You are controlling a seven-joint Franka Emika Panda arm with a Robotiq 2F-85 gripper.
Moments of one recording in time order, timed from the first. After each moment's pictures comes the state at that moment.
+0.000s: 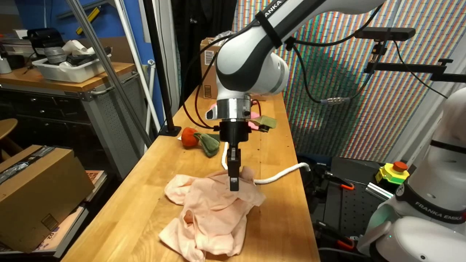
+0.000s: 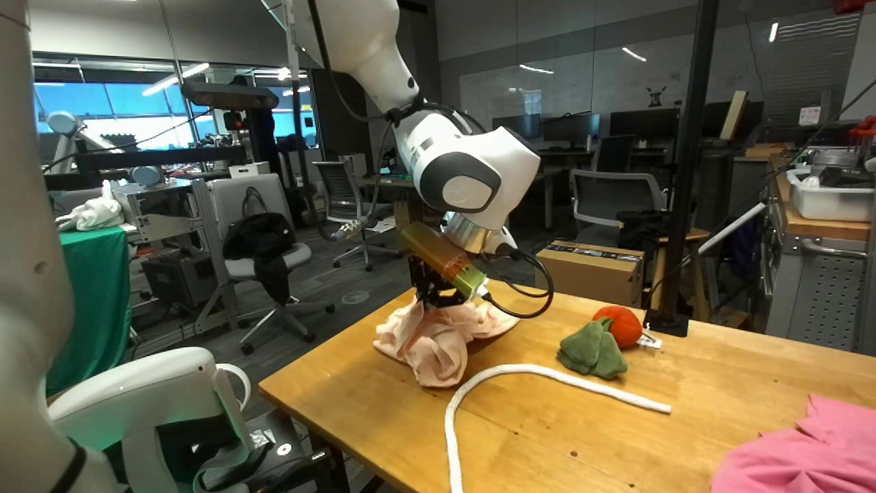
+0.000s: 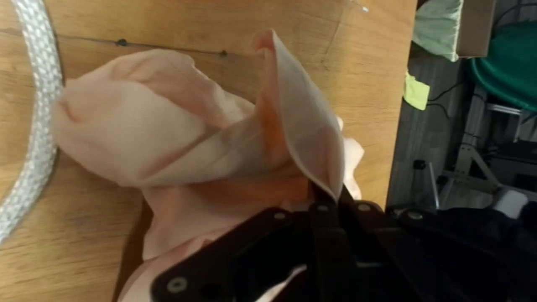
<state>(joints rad) 0.04 0.22 0.22 -2.23 0.59 2.15 -0.64</state>
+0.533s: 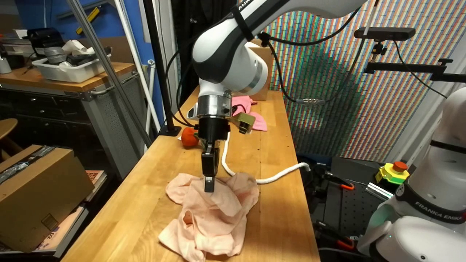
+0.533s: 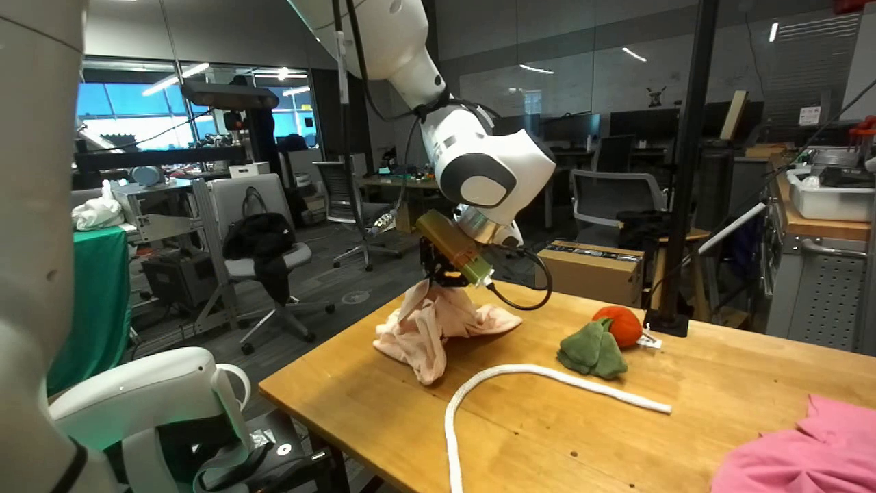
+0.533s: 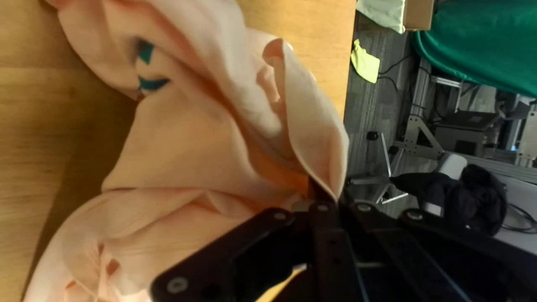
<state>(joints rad) 0.05 0.34 0.22 -2.05 0.71 2.09 -0.66</state>
